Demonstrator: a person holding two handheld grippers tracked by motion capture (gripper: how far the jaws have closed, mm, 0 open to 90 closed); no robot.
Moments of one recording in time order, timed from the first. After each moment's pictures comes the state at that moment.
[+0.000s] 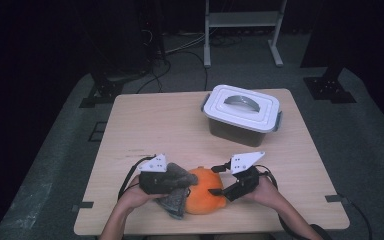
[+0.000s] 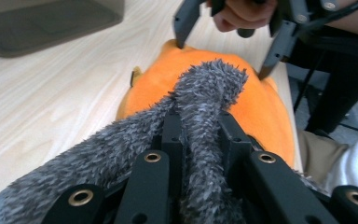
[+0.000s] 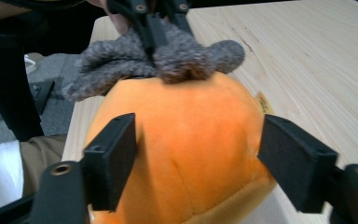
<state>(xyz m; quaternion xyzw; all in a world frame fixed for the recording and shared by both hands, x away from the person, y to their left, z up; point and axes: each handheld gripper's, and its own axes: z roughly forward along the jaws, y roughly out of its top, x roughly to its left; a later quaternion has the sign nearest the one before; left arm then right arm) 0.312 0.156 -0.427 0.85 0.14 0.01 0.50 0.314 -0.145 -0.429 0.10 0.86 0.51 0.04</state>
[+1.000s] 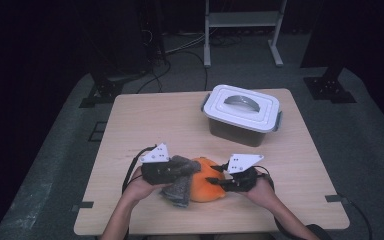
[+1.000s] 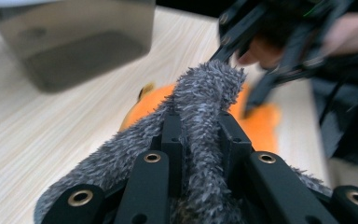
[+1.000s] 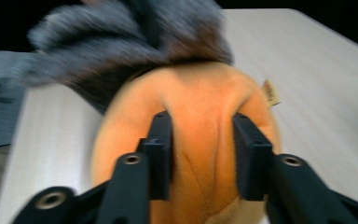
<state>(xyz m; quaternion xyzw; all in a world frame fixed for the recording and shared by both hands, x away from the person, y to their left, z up) 0.325 0.143 -0.406 0.85 0.16 0.06 0.51 0.310 -0.138 -0.428 0.12 0.85 0.50 0.11</state>
